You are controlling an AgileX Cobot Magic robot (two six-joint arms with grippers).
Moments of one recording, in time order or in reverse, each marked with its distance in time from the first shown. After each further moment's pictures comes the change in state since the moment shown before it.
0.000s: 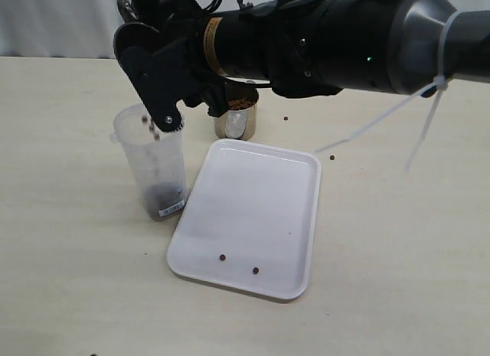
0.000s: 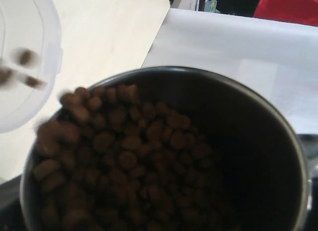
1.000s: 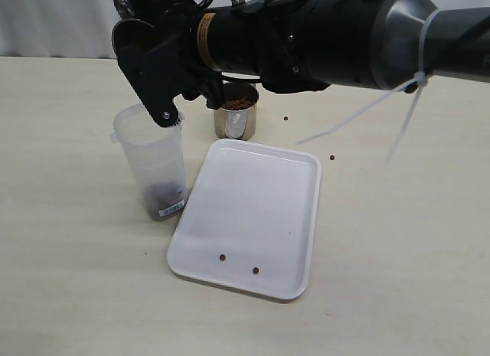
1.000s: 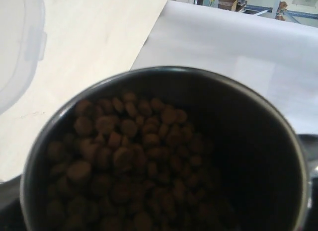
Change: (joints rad) left arm 0.000 0.000 0.000 0.000 0.000 0.000; right arm 0.000 0.037 -0.049 0.000 0.017 -0.053
